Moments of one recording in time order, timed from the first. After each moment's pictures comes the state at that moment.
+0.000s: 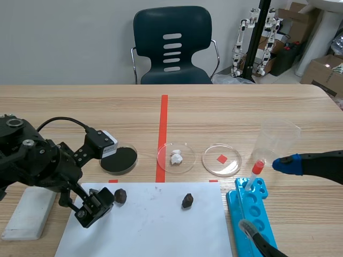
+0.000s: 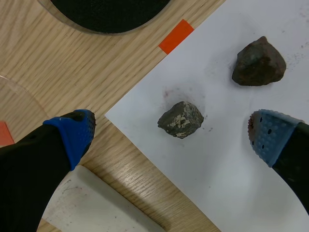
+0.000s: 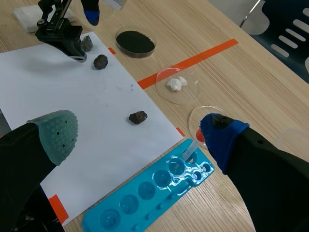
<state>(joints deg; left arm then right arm) -12.6 -34.2 41.9 80.9 -26.5 -10.1 48.9 -57.4 45.1 3.6 118.7 2.4 17.6 21.7</state>
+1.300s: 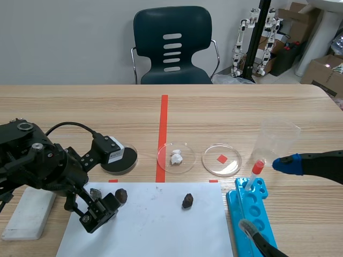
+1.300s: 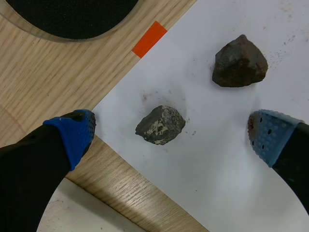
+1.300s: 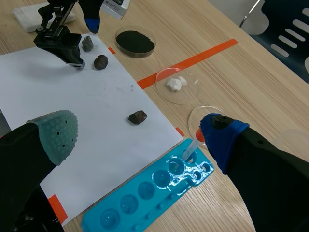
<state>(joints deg) -13.9 -32.8 44.5 78.3 -26.7 -10.3 48.8 -57.4 45.1 3.6 118.7 2.4 17.6 21.7</state>
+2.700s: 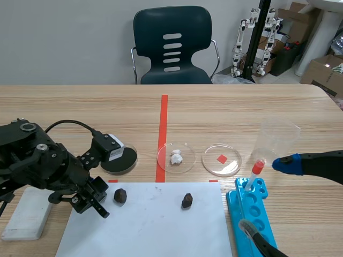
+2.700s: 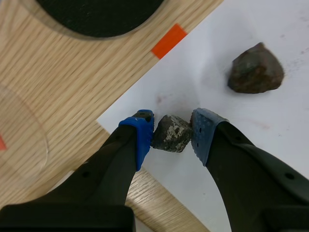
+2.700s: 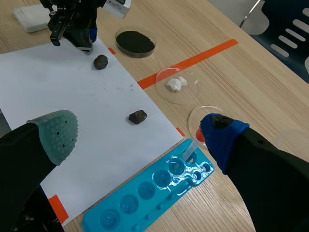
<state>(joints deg) -13.8 -32.9 44.5 79.5 -25.6 -7.5 49.2 -57.4 45.1 3.6 118.7 2.4 17.6 21.7</state>
